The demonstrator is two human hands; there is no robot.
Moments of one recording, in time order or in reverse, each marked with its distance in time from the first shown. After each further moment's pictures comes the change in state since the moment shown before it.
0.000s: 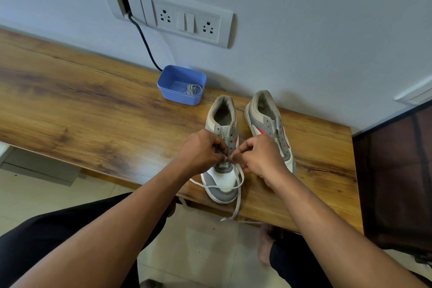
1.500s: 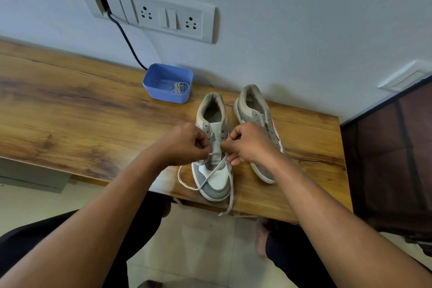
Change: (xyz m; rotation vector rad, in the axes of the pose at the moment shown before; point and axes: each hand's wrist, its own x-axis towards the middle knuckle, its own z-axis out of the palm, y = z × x) left_hand -0.010 0.008 -0.037 0.022 -0.183 0.048; right_hand 0.007 -0.012 -0.016 0.037 -0.130 -0.013
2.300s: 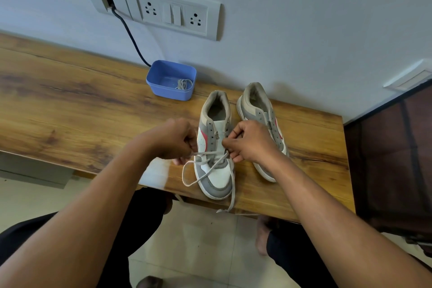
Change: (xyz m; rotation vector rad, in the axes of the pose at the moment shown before) left_hand 0.000 -0.017 -0.021 -0.004 -0.162 -0.149; right_hand -0.001 0.002 0.005 -0.041 0.079 -0.069
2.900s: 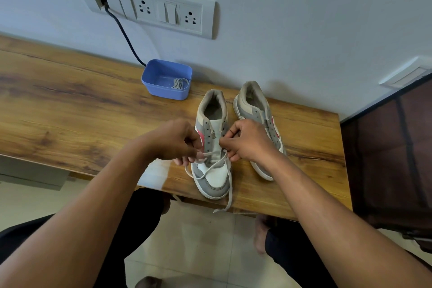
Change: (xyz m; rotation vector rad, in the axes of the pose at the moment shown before) left_hand 0.000 0.000 0.002 -0.015 -0.030 0.064; right_hand 0.001 0.001 -0.001 0.020 -0.020 0.012
